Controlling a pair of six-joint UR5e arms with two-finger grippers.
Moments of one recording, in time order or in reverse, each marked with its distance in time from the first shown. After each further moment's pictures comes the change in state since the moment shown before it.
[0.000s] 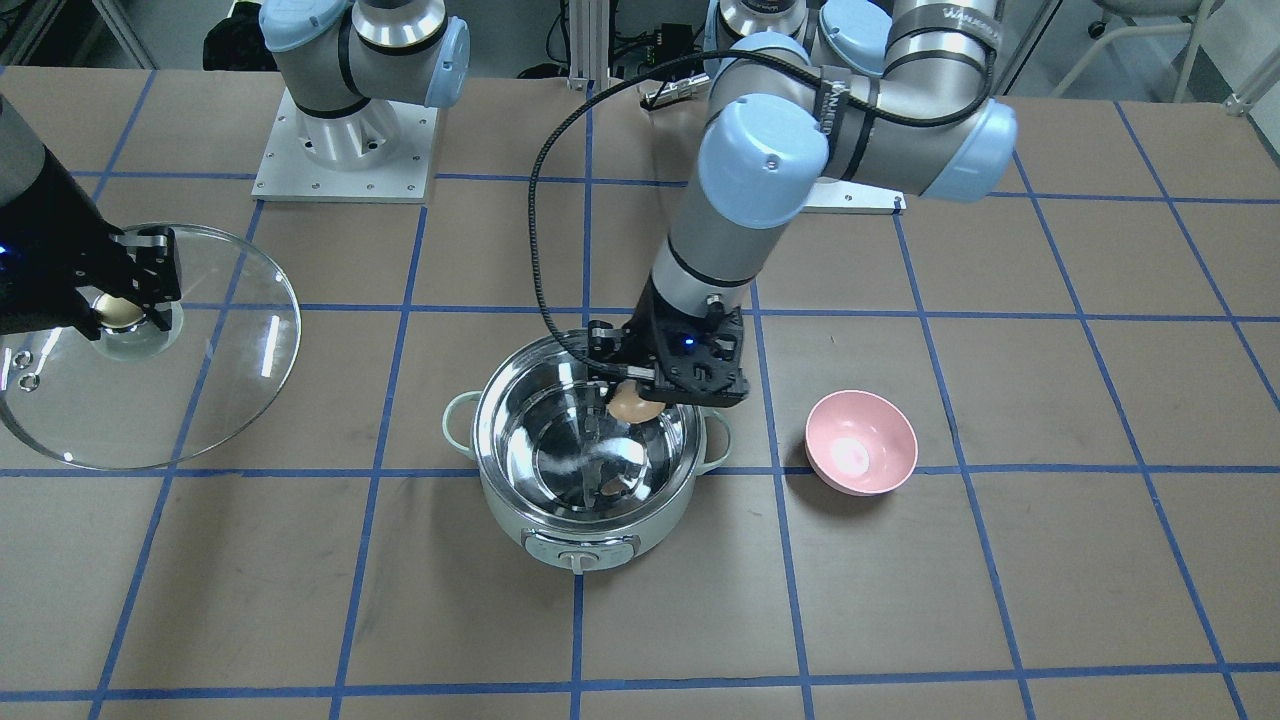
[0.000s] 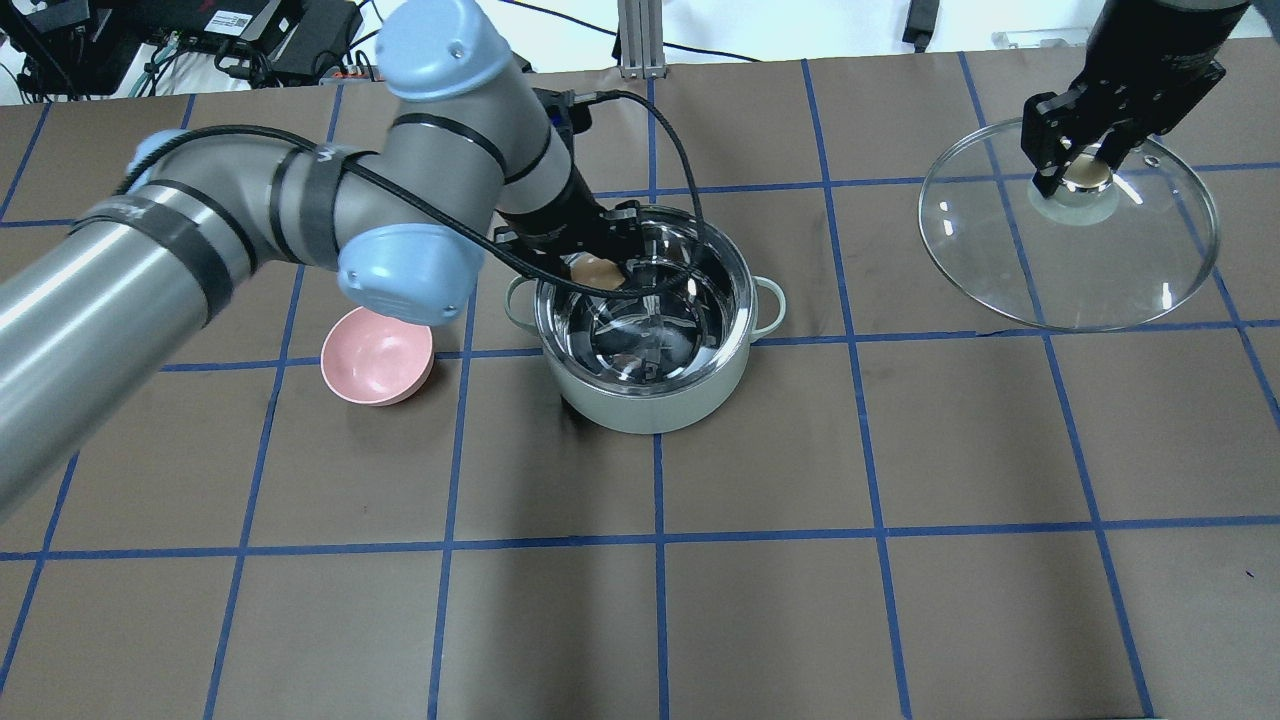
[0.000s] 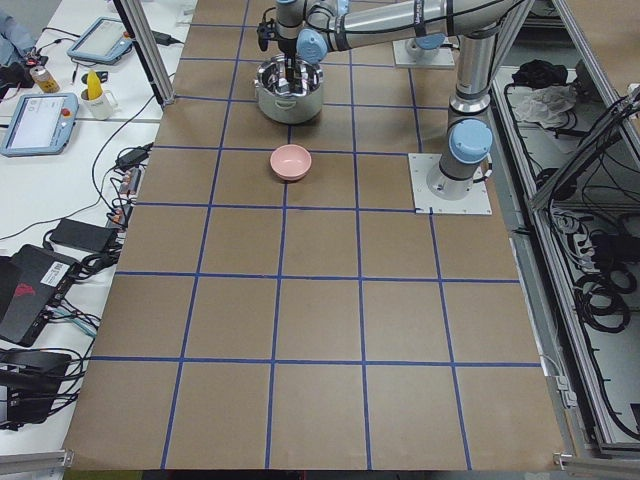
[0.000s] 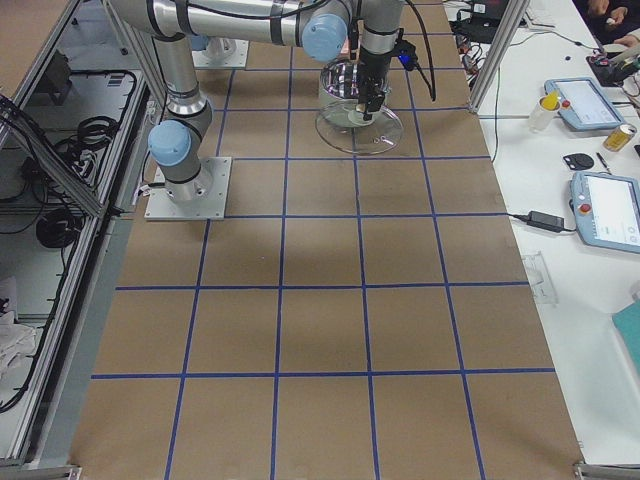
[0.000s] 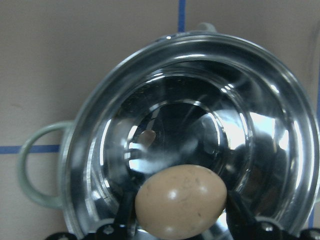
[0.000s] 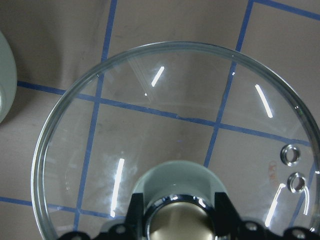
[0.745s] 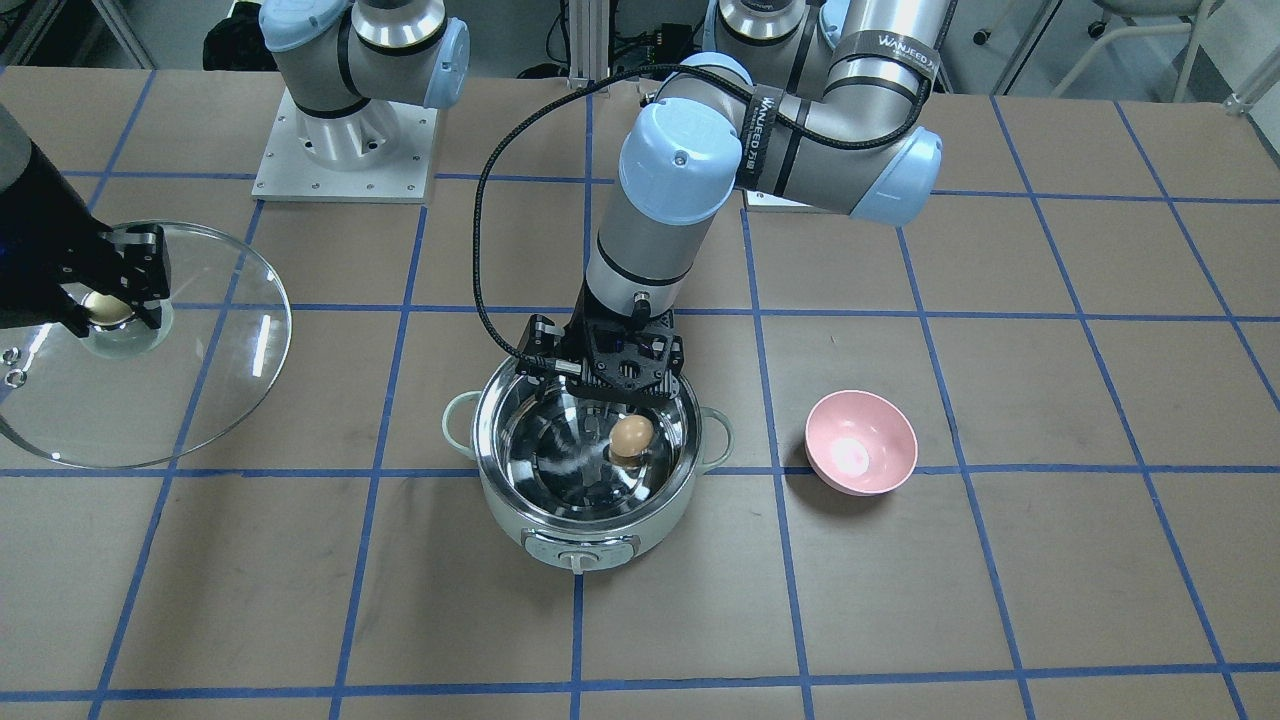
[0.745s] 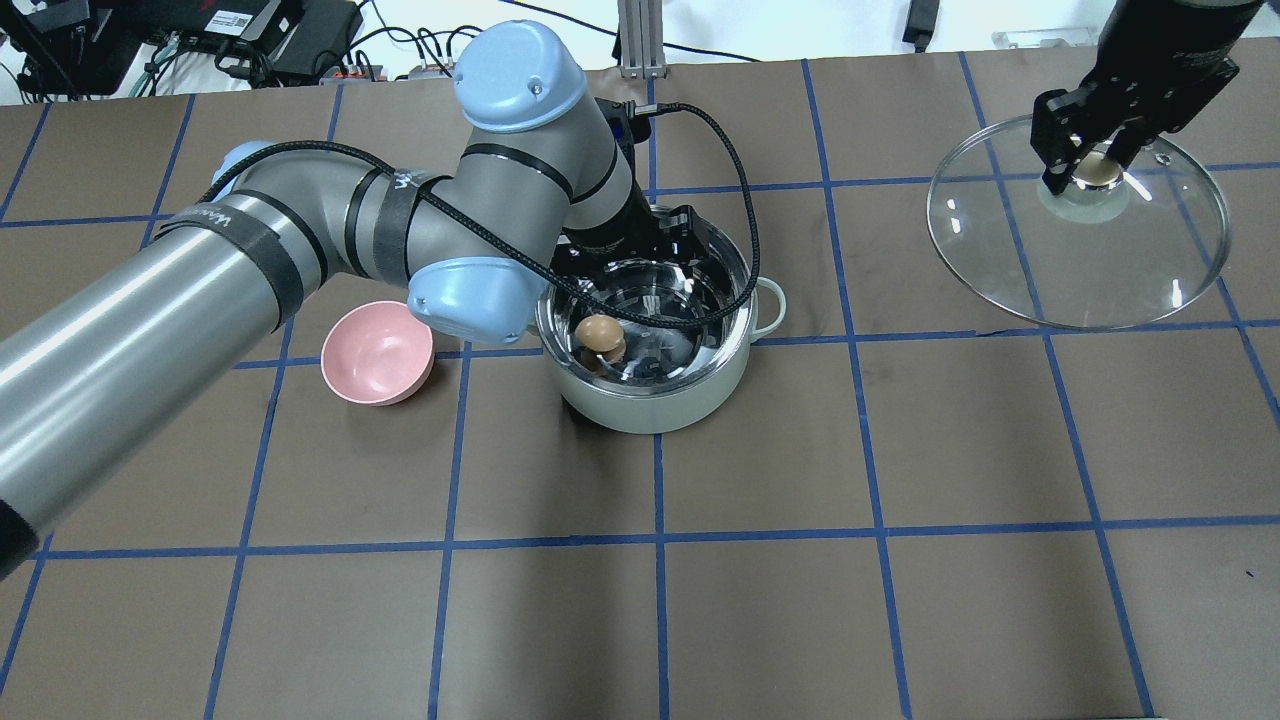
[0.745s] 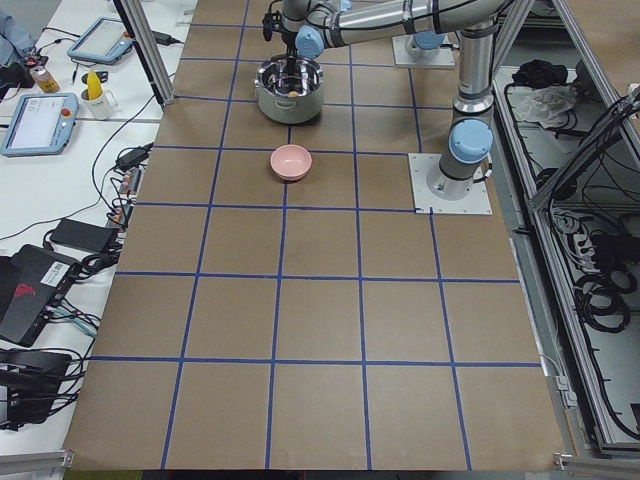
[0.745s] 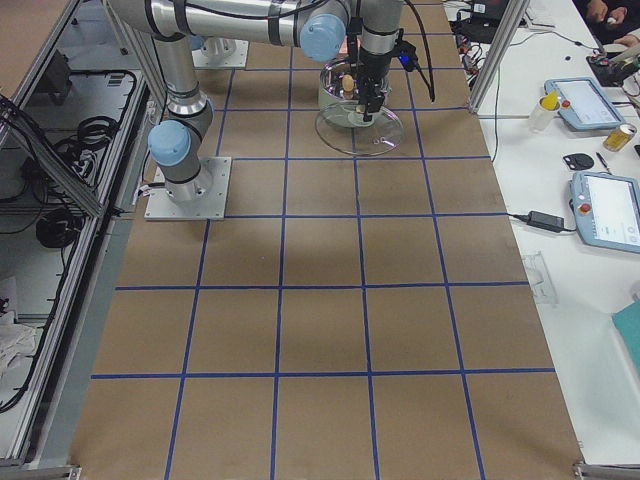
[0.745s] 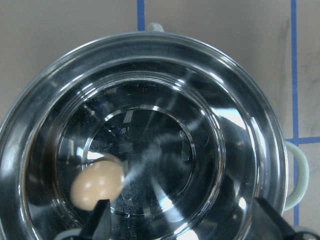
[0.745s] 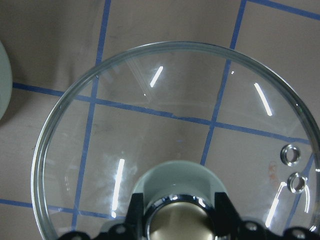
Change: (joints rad) left arm -0.082 -0.048 0.008 0.105 0.007 -0.044; right arm -0.011 -0.005 0.000 -0.002 -0.004 0.004
